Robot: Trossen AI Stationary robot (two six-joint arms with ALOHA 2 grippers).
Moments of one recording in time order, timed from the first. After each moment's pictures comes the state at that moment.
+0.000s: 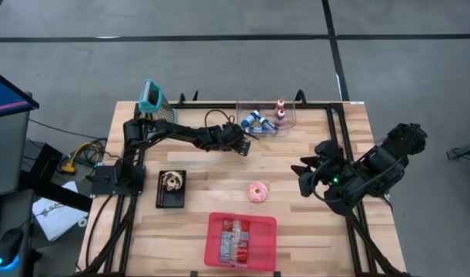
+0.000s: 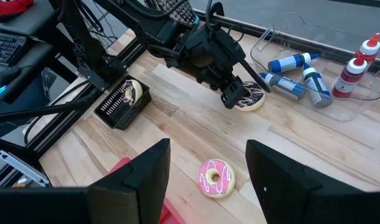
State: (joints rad) left arm 0.28 2.04 1.20 -0.08 -0.28 -0.74; right arm 0.67 1.46 1.86 -1.56 0.86 1.47
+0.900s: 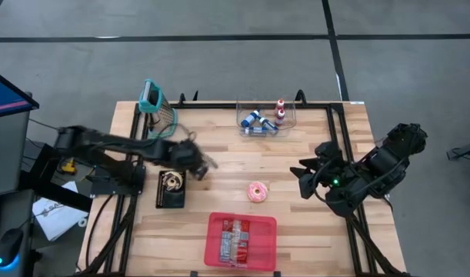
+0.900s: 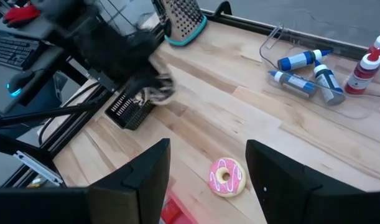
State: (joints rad) left arm -0.03 1.34 0.91 -0.78 -0.31 -0.94; right arm 0.68 1.46 1.86 -1.52 0.87 1.48
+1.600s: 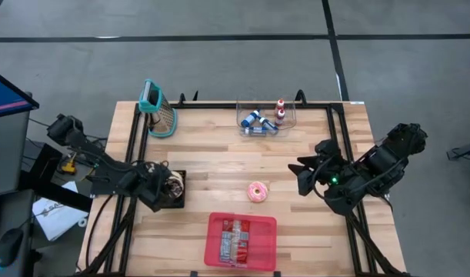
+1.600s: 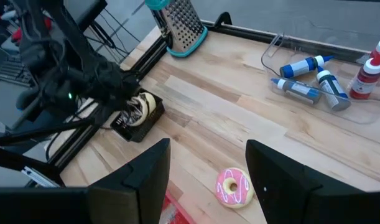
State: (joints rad) left arm -0.61 1.06 0.60 -0.95 -0.52 -1.30; right arm 0.67 1.46 1.86 -1.49 0.90 1.48
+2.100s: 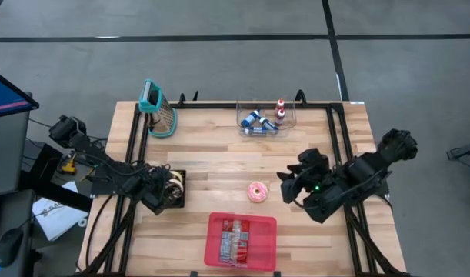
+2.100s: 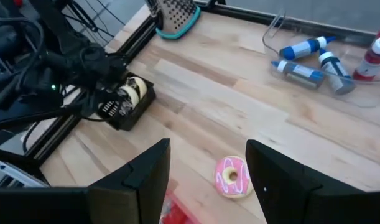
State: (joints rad) left arm -0.62 1.14 0.60 -0.97 -0.49 -1.30; right arm 0.62 1.56 1.86 -1.45 0.83 1.49
